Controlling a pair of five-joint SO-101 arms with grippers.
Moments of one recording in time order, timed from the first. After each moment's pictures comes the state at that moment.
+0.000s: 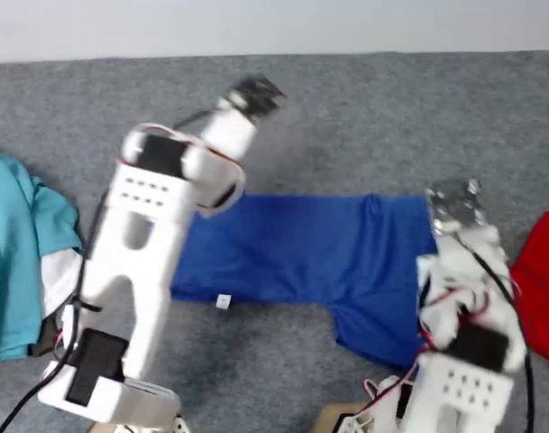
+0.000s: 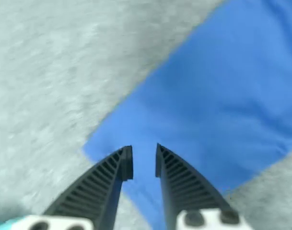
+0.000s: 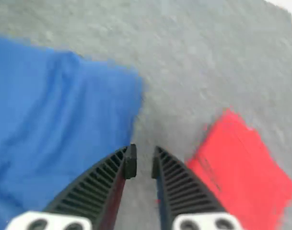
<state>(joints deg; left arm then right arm) 10.9 0.0 -7.1 86.6 -19.7 15.6 -64.3 54.9 58.9 30.8</state>
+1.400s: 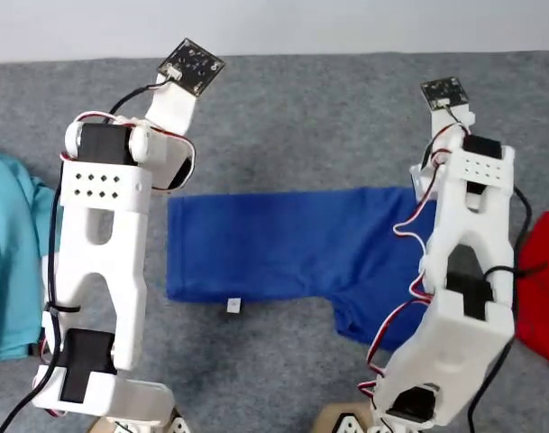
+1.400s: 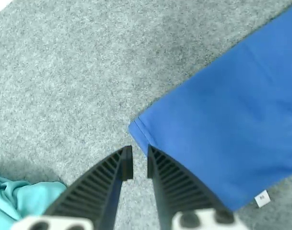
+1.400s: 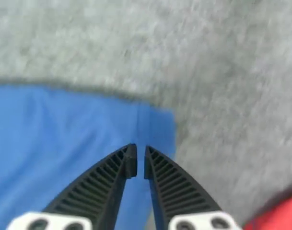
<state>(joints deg) 2.2 0.0 -13.1 90.1 -19.7 12.5 21.4 -10.6 67.3 25.2</state>
